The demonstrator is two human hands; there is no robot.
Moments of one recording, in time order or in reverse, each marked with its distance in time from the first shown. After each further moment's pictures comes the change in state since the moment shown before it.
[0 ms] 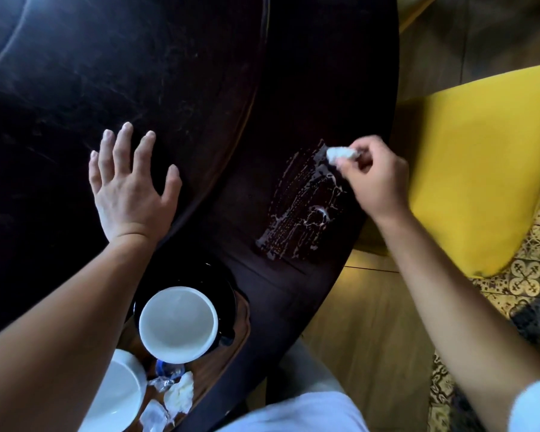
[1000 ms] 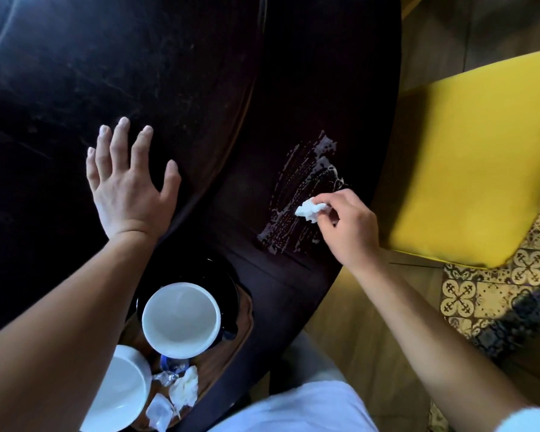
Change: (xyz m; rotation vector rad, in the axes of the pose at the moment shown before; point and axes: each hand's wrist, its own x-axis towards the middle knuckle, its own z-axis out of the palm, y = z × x) left_hand 0.000 -0.001 0.001 0.013 -0.022 -0.006; right_hand -0.085 0.008 0.033 0.004 -0.119 -0.129
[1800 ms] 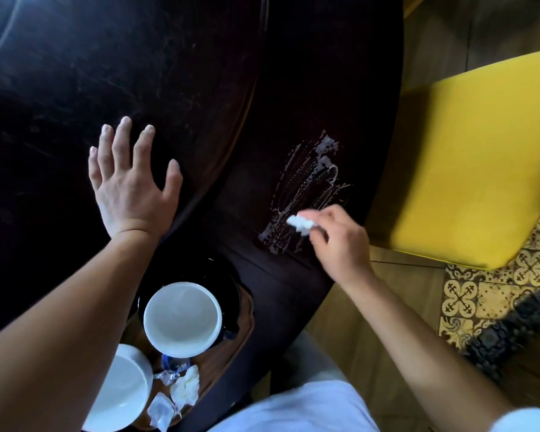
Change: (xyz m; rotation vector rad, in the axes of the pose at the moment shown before) left_hand 0.001 -0.001 0.002 0.008 0.011 0.010; right_hand -0.023 -0.011 0.009 -0.002 -0.049 -0.074
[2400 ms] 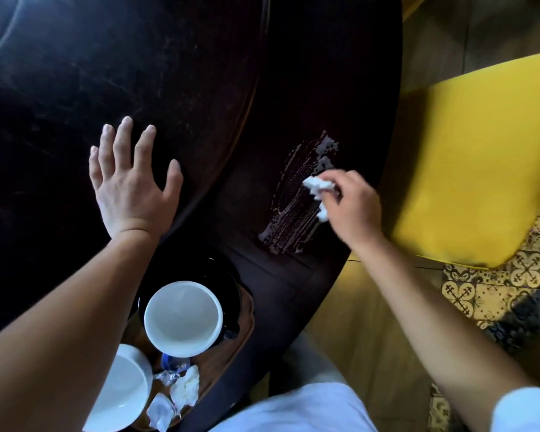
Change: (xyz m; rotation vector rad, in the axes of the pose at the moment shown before) left_hand -0.001 -0.001 -0.001 -0.009 0.000 0.002; right_hand 0.056 0.016 -0.010 -0.065 0.063 0.153
